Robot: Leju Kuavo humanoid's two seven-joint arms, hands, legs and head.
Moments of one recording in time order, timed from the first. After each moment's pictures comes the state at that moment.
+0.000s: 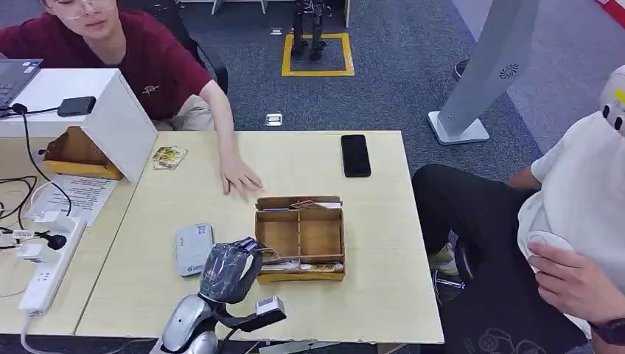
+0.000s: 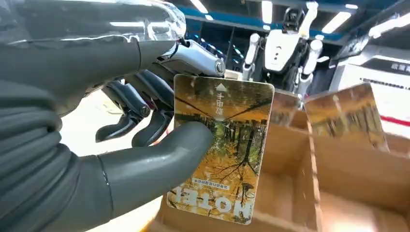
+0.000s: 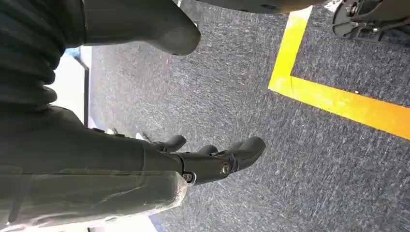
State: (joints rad) left arm -0.08 0.02 -0.38 -1.23 -1.09 0.57 -0.39; right arm -0.09 0.17 -0.84 -0.19 1.35 -0.15 -0.06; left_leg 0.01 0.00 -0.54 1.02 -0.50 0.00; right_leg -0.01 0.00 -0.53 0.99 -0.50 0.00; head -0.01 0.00
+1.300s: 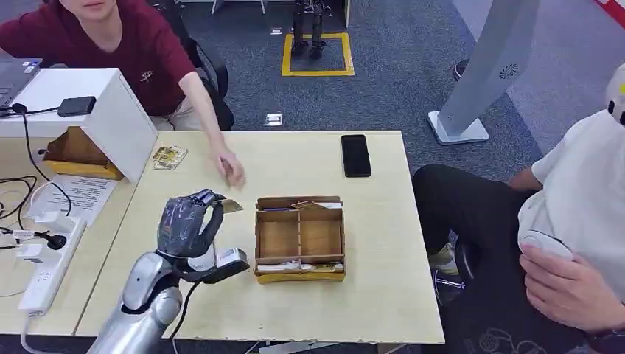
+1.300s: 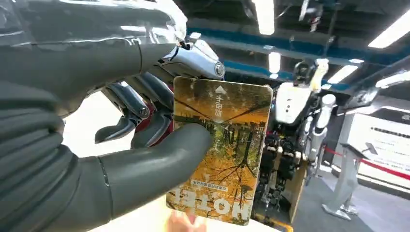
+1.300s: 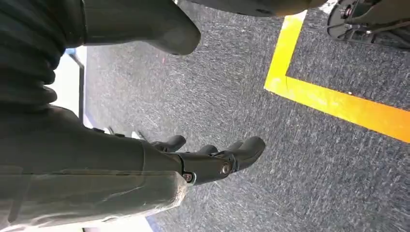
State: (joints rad) left arm -0.20 0.17 -0.31 -1.38 -0.99 0.47 -0.35; right arm -0.09 0.17 -0.85 -0.19 1.36 -0.15 -0.08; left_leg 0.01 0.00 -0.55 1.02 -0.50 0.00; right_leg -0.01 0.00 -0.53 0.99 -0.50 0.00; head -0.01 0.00
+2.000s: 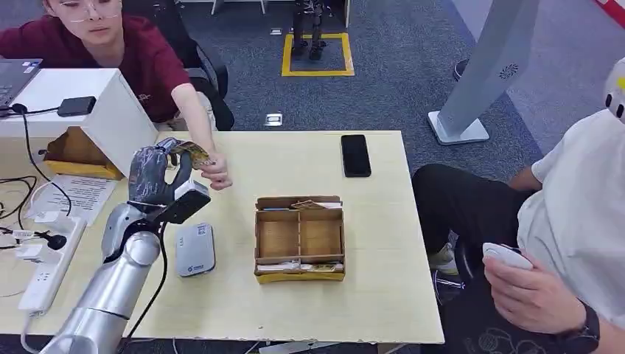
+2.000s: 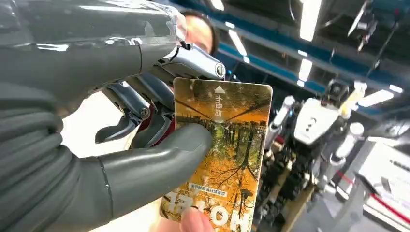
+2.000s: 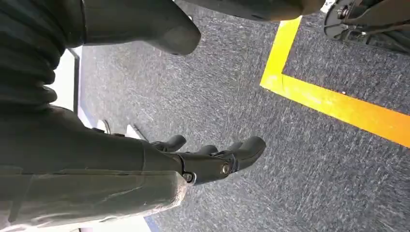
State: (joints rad) left arm -0.45 0.17 -0.16 -1.20 -0.75 0.39 -0.42; right arm -0.09 0.17 -0.85 -0.19 1.40 -0.14 -0.09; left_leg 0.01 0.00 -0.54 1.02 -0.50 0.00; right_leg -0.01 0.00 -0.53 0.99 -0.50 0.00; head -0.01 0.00
